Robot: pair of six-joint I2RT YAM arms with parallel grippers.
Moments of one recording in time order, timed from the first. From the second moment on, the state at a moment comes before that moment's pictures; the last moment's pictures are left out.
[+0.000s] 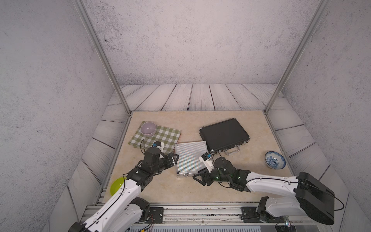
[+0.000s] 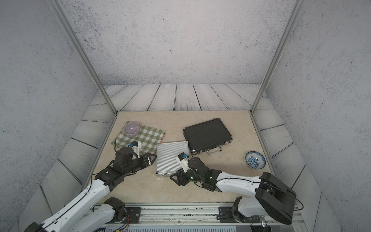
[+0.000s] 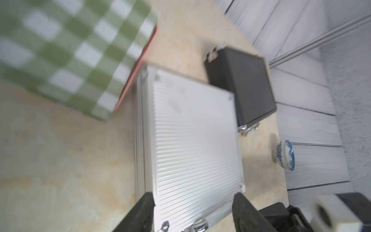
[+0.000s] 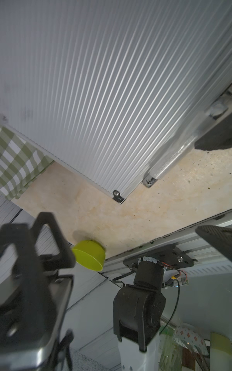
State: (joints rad) left arm -0.46 0.78 0.59 -0.34 0.20 -0.67; right arm 1.00 1.27 0.56 0.16 -0.28 0.47
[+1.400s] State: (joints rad) left arm -0.94 1.26 0.72 -0.46 0.08 0.52; right arm 1.00 0.88 0.57 -0.19 0.15 0.12
